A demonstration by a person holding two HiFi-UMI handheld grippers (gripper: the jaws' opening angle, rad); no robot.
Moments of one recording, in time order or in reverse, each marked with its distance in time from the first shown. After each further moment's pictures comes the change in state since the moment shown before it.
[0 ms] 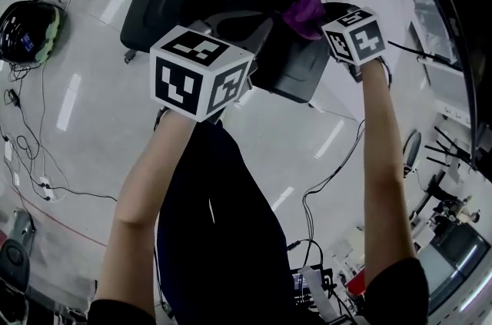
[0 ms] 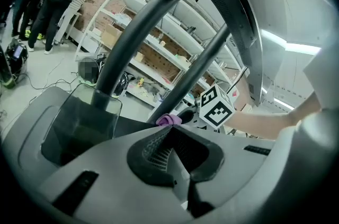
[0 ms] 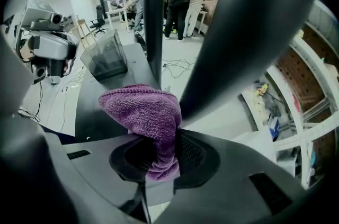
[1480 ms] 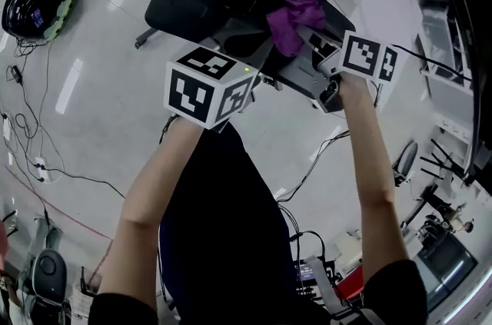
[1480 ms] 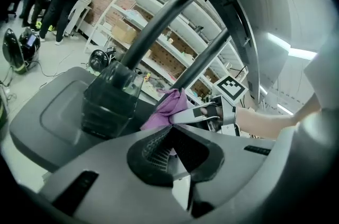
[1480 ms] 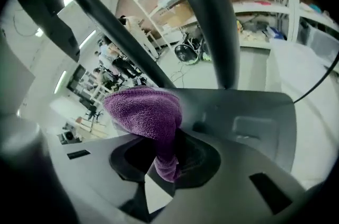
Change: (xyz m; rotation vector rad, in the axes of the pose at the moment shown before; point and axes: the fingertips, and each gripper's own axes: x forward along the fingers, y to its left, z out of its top) left arm -0.039 0.007 -0.045 -0.086 0.030 0.037; right arm -0.021 0.095 0.042 0.844 -0.284 0.312
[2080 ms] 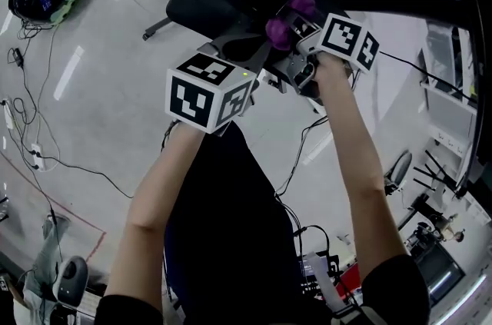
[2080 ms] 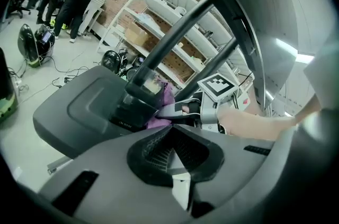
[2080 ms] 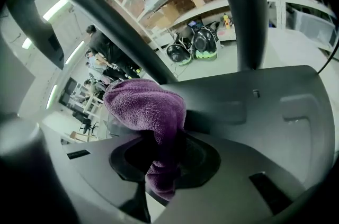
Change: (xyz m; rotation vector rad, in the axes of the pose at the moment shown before) left arm -0.039 0.036 -0.012 -0.067 -0.037 0.067; right arm 0.076 0.035 0.002 0.136 -0.063 -0.036
